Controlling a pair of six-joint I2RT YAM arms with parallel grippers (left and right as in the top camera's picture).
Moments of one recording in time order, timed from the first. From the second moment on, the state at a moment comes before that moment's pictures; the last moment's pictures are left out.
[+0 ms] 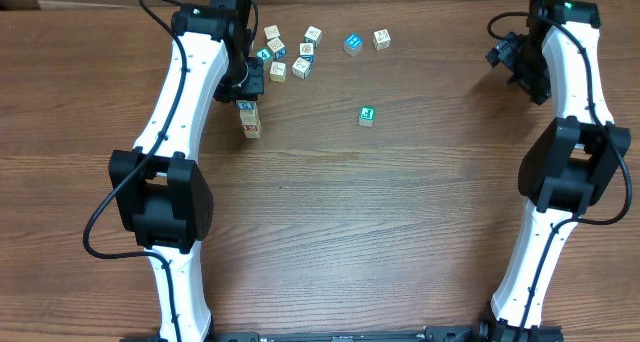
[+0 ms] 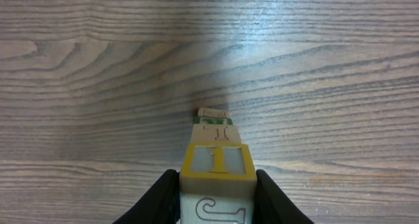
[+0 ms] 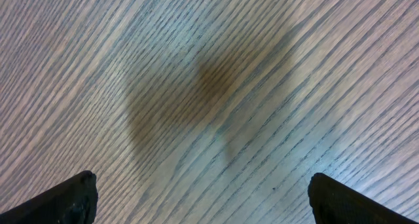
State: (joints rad) left arm -0.18 2.20 2.10 -1.31 -0.02 -0.21; right arm -0.19 2.44 2.31 -1.25 0.11 0.67
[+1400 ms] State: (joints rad) left arm -0.19 2.20 1.99 -1.22 -0.02 -0.21; right arm -0.19 2.44 2.31 -1.25 0.11 0.67
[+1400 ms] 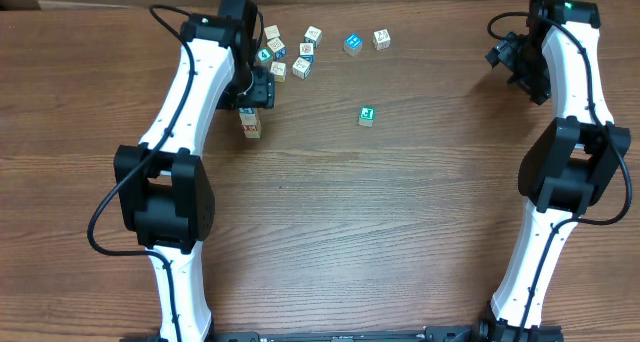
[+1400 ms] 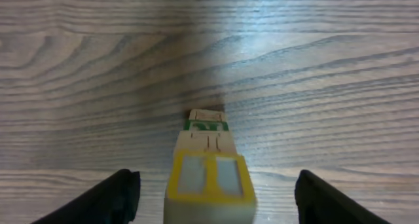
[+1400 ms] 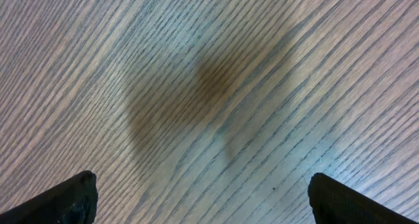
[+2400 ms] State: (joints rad) left arm -0.19 2.20 1.94 -1.17 -0.02 -0.21; right arm -0.19 2.44 2.31 -1.25 0.11 0.67
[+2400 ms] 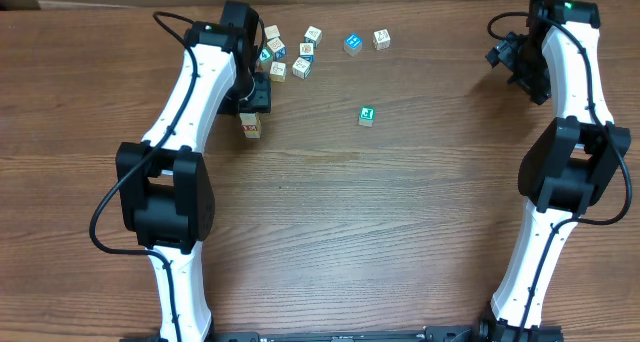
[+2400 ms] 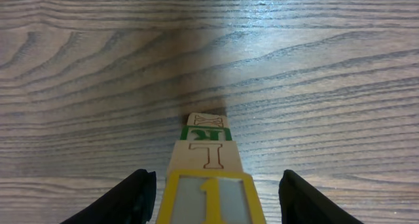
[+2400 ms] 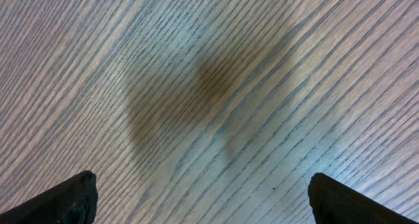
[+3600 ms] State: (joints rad) left arm -0.19 2.20 1.89 -1.16 -0.04 -0.21; right arm -0.19 2.44 2.31 -1.25 0.11 0.67
